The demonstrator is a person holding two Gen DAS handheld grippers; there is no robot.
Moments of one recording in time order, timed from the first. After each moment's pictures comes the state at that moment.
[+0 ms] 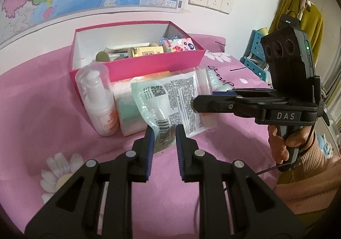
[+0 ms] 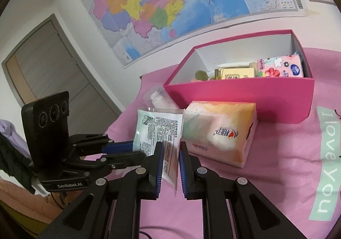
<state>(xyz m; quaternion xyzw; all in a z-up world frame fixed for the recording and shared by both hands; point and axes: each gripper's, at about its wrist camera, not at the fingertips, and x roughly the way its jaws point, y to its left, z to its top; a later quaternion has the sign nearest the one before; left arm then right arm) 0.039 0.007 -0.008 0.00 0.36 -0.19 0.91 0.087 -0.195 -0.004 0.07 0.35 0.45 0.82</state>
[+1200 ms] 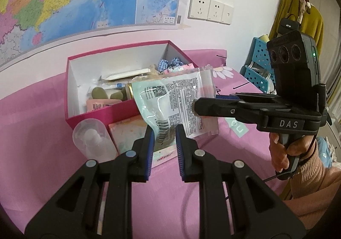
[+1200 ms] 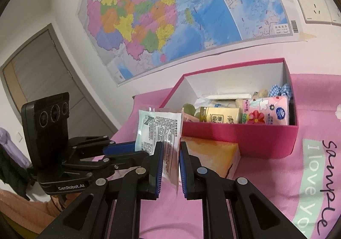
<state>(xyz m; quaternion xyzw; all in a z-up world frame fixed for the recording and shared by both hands) 0.085 -0.002 0.030 0.01 0.34 -0.19 0.92 0.110 -0.206 0.035 0.09 0.32 0.42 0.84</state>
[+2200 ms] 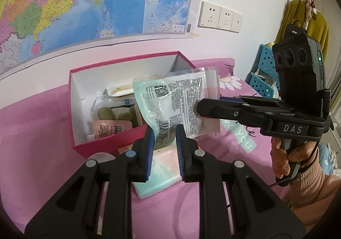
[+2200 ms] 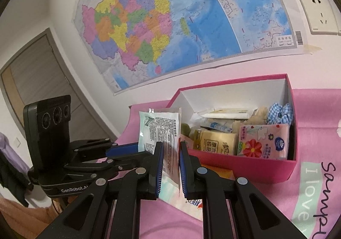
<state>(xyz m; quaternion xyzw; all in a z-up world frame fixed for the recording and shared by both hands) 0.124 0.006 0.044 0.01 0.33 -0.19 0.92 0.140 -0.197 0.047 0.09 0.31 0.41 0.85</state>
